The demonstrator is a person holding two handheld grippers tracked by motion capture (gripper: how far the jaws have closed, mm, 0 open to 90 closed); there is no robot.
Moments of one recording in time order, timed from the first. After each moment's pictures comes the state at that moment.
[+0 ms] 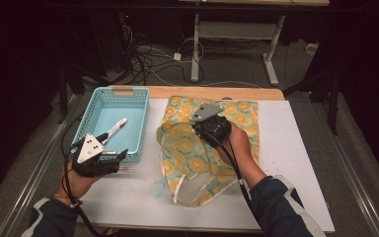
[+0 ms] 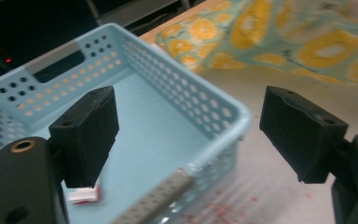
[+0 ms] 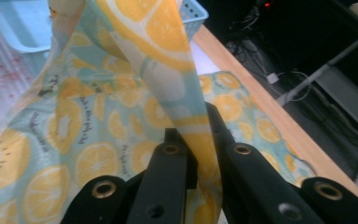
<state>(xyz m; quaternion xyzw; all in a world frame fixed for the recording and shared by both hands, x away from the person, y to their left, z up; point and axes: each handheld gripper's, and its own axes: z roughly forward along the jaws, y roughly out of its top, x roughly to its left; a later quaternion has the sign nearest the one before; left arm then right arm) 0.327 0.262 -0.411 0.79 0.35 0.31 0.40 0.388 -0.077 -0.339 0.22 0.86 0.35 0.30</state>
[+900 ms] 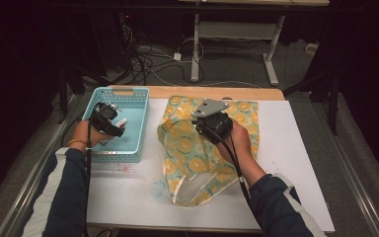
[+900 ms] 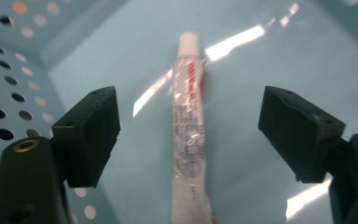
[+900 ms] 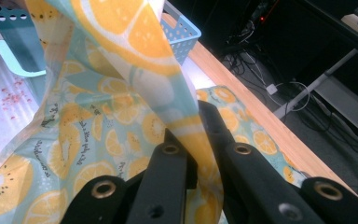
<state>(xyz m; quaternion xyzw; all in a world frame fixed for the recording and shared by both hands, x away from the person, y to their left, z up) 0.501 0.273 -0.444 0.86 0.45 0.20 0.12 0.392 -0.080 -0.332 0.23 0.85 0.38 0.30</state>
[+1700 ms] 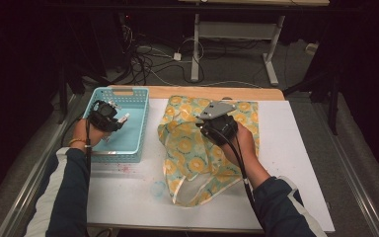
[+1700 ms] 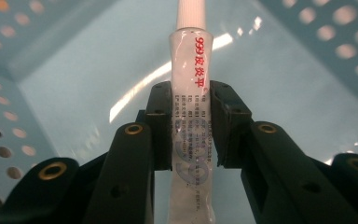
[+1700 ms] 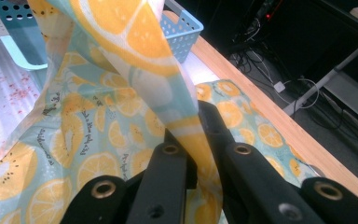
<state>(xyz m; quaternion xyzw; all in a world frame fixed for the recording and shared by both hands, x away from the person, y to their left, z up) 0.491 0.276 -0.428 0.87 0.42 0.18 0.20 0.392 -0.093 -0.338 0.23 0.85 0.39 0.28</state>
